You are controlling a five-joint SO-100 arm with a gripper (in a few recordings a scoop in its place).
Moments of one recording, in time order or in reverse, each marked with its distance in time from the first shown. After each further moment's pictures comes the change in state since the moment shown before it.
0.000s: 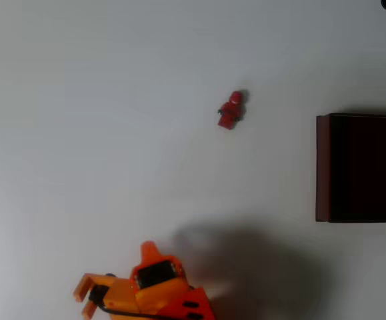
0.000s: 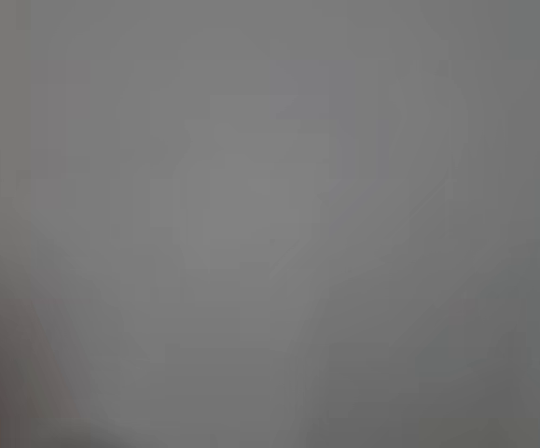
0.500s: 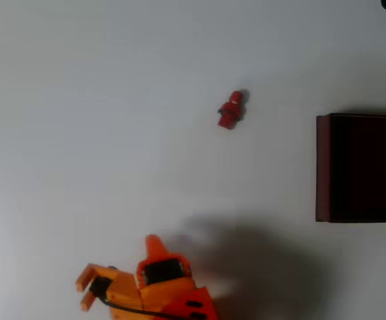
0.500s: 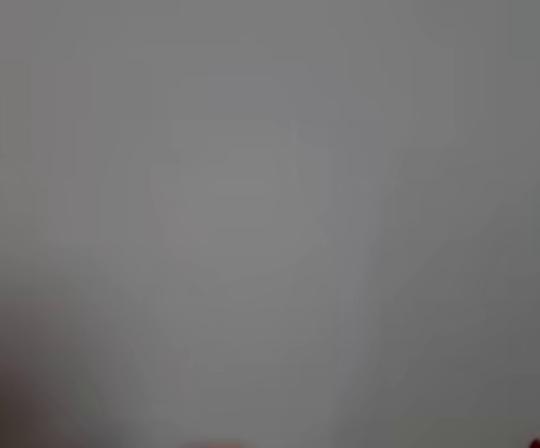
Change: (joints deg) arm 2.2 0.0 0.0 -0.4 6.3
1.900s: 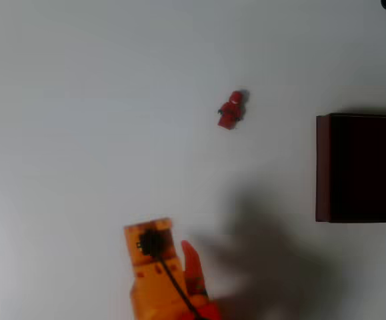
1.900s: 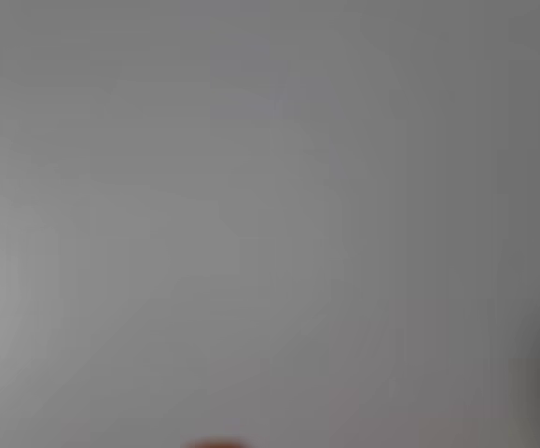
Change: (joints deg) arm 2.2 0.1 -9.3 11.0 85.2
